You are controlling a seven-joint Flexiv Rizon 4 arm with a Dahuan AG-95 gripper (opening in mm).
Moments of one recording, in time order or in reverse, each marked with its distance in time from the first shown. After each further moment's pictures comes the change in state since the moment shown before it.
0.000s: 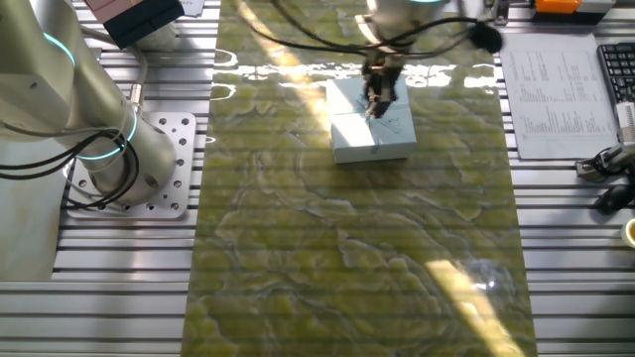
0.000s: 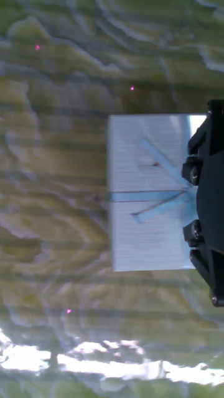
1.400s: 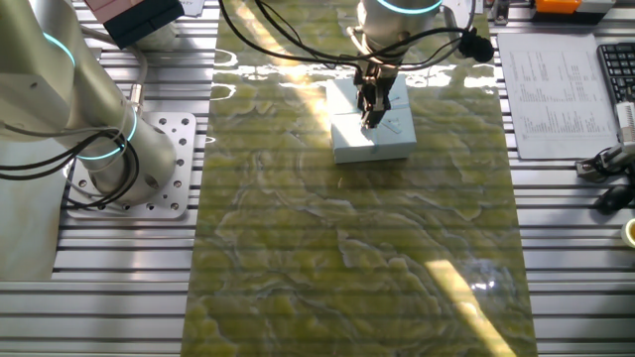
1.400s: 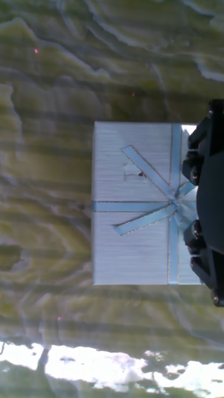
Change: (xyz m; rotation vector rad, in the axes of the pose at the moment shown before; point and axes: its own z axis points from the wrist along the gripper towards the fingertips) arm -0.001 -0.011 0.010 0.017 0.006 -0.016
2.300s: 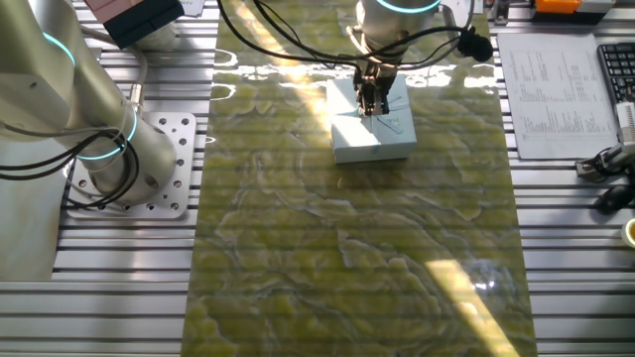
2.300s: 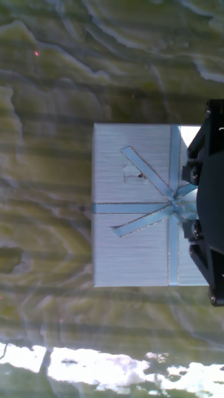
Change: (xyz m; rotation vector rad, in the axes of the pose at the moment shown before) arm 0.001 0.000 -0.005 -0.003 -0.002 -0.001
